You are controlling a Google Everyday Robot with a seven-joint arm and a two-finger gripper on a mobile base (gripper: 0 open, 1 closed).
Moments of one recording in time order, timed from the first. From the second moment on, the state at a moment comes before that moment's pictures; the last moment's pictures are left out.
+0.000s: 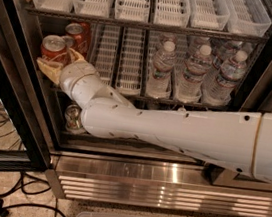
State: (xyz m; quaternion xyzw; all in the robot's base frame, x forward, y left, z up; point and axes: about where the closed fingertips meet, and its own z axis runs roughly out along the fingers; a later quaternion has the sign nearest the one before) arm 0.638 0.215 0.890 -0.28 0.62 0.23 0.69
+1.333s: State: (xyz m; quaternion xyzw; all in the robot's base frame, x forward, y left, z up) arm 0.559 0.148 0.881 -0.37 0.71 0.23 0.56
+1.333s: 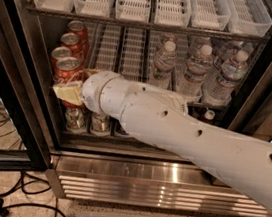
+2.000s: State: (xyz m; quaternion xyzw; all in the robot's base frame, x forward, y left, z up) arm 0.545 0.098 0.914 -0.40 0.68 0.24 0.56
